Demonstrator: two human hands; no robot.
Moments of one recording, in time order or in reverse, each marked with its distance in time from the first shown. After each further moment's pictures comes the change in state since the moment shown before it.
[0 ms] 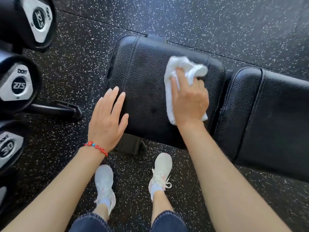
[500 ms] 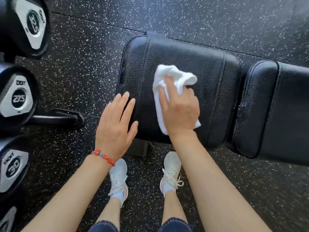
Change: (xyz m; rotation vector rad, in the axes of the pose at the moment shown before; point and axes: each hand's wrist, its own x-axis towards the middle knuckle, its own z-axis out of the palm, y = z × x) left_hand 0.001 -0.030 -0.010 -0.072 -0.019 0.114; right_hand -0.020 -0.067 -0.006 0.055 -0.055 0.024
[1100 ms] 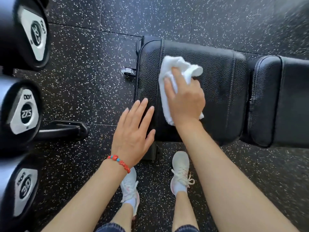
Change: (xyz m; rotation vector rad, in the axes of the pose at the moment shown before) left_hand -0.006 -0.027 -0.008 -0.049 -0.084 0.134; right_hand 0.019 -0.047 0.007 0.034 0.008 0.151
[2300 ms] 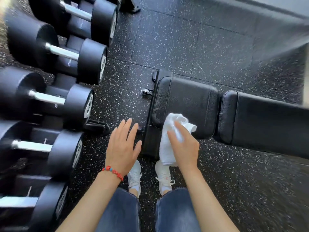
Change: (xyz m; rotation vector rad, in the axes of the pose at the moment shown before) left_hand -0.100 0.039 -0.175 -0.005 -0.029 -0.255; right_hand -0.081 -0.053 -0.209 0.584 -0.535 0.542
